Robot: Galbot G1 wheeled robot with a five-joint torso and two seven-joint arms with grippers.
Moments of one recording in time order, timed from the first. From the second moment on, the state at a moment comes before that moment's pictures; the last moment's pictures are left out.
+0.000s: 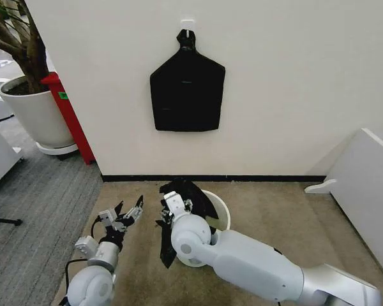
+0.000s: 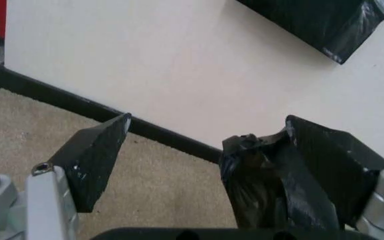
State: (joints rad) left arm 1.46 -1.03 -0.34 -1.94 -0.91 -0.16 -0.18; right arm -0.53 1.29 -0.65 1.79 1.12 -0.73 1.03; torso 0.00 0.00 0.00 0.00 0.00
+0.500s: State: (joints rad) left arm 1.43 -0.99 -0.31 -1.91 -0.94 -0.13 -0.16; right arm -0.52 1.29 -0.66 1.80 1.11 -0.73 1.03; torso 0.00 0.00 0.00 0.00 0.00
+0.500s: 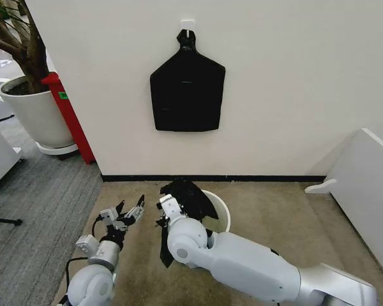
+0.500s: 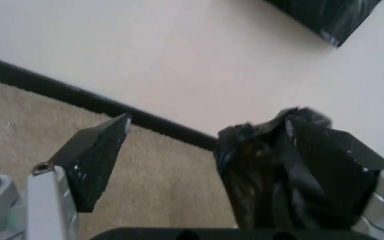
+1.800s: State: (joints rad) left arm 1.14 -0.99 0.03 -1.75 -1.00 0.06 -0.28; right arm -0.54 1.20 -0.61 1.86 1.05 -0.73 0.98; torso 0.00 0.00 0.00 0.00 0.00
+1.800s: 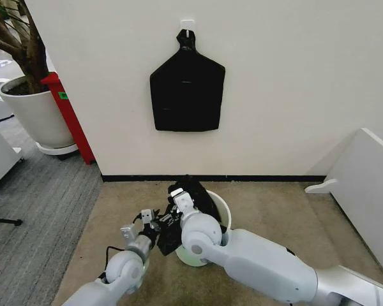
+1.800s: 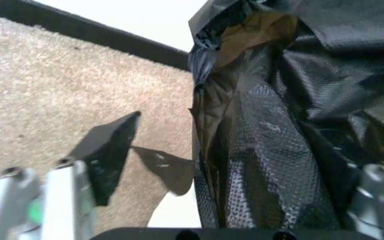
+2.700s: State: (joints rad) left arm 1.21 -0.89 -0.07 -1.92 -1.07 0.29 -0.35; right arm -0.55 1.22 -0.61 1.85 1.02 -0.73 0.95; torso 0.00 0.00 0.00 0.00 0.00
